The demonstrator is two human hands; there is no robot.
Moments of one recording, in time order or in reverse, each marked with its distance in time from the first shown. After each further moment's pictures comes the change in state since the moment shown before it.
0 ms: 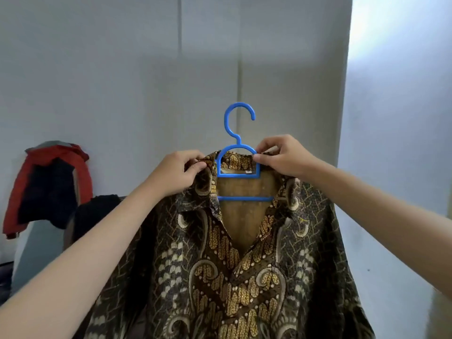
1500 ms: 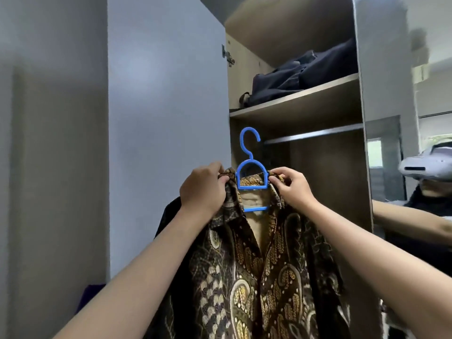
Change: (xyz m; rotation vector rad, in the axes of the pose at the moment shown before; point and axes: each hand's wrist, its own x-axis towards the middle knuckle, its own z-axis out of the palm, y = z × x) left_hand 0.169 0.367 0.321 -0.394 0.139 0.302; right_hand -0.151 0.252 -0.369 -0.450 0.750 0.269
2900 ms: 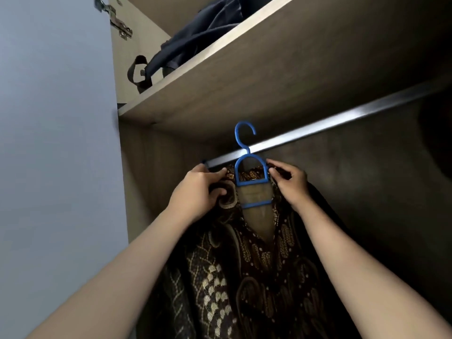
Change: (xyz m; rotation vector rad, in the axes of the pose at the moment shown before) left_hand 0.231 0.005 0.345 -0.159 -0.164 0.445; right_hand 0.267 0.302 -0.033 0.133 0.462 -0.118
